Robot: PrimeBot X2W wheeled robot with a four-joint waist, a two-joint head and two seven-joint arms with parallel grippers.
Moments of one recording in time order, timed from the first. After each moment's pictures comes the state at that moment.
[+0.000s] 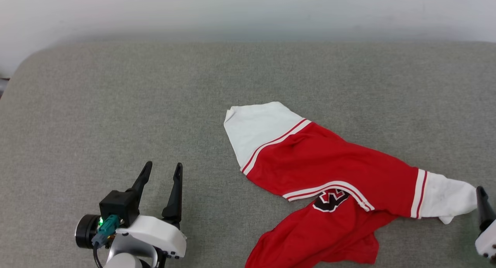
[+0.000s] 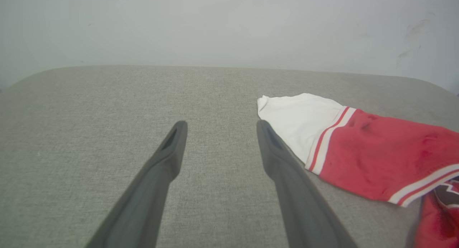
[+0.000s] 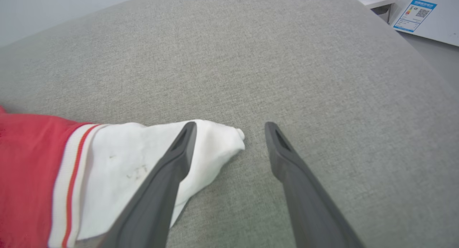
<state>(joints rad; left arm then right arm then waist) -0.16 0.38 -0.46 0.11 -0.55 0.24 -0.26 -0.12 -0.21 -0.40 0.31 0.30 0.13 0.21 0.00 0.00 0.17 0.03</state>
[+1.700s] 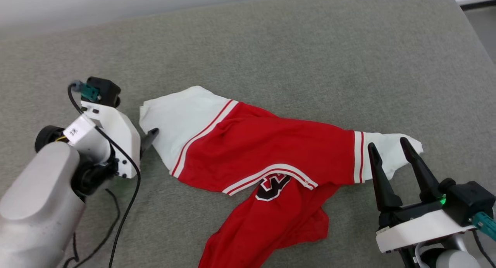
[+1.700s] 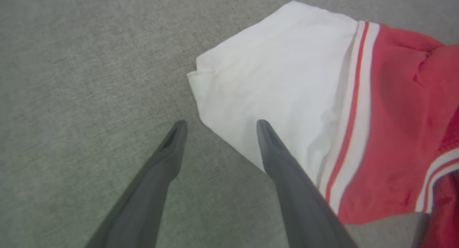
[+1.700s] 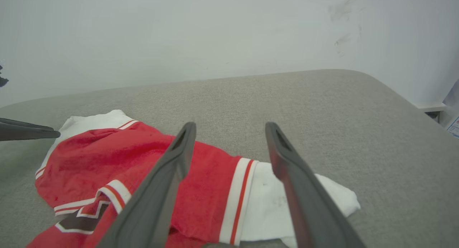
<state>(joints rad) -0.67 0.56 -0.54 0.41 -0.79 -0.07 0.51 -0.02 -0.06 0.05 -0.13 0.20 0.13 -0.09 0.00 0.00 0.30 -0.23</state>
